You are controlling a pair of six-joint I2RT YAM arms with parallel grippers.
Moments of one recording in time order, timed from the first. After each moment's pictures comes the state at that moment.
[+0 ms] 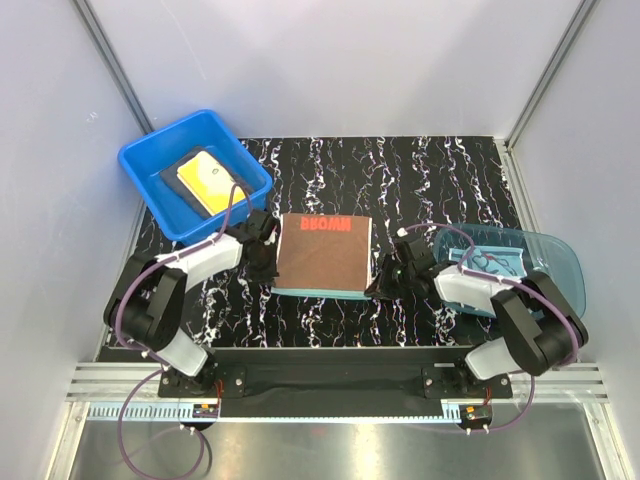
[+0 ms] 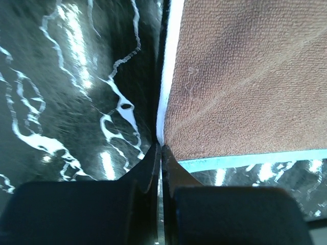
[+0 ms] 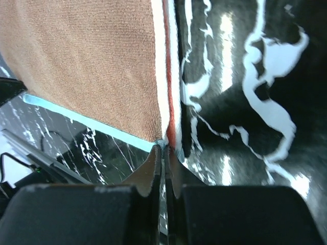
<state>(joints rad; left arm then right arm) -0.45 1.57 0.88 -0.56 0.04 -0.49 0.51 1.46 0.55 -0.01 -0.30 0.84</state>
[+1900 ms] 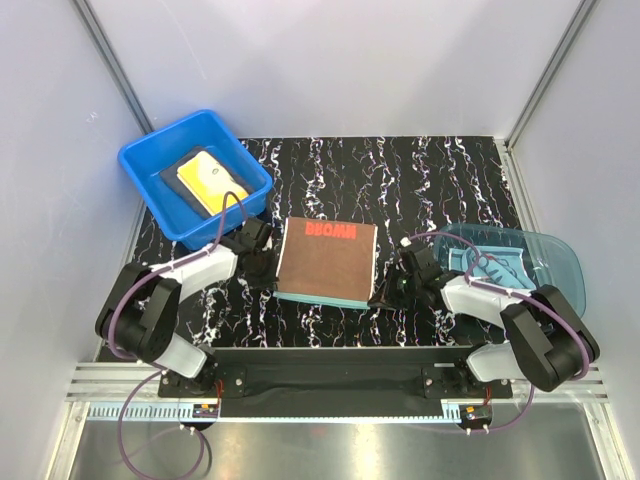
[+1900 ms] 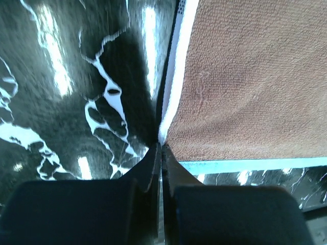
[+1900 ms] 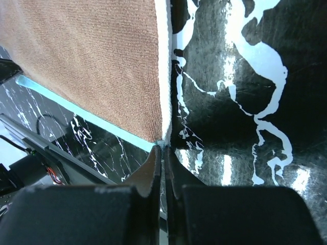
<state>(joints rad) -0.45 1.50 0.77 -0.46 0.09 -0.57 0.51 1.36 0.47 -0.06 -0.33 0.84</state>
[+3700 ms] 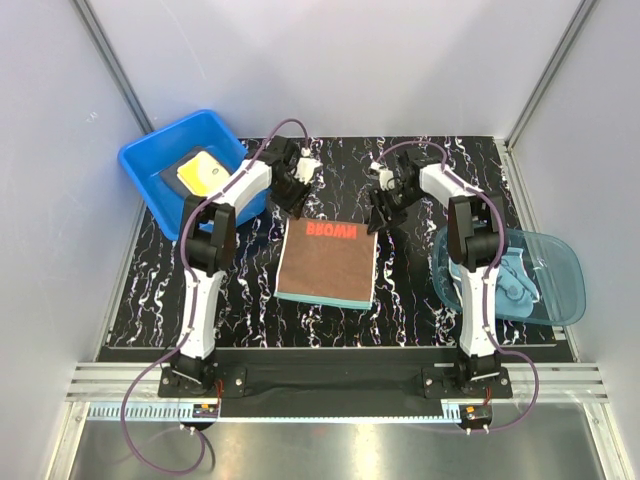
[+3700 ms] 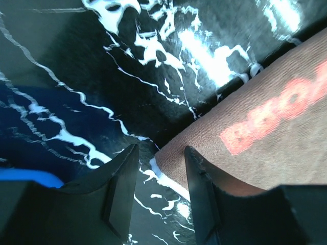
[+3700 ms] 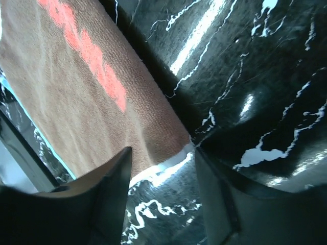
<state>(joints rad) -0.34 2.29 1.95 -0.85 0.27 0.33 0.21 2.29 1.79 -0.89 -0.68 -0.25</state>
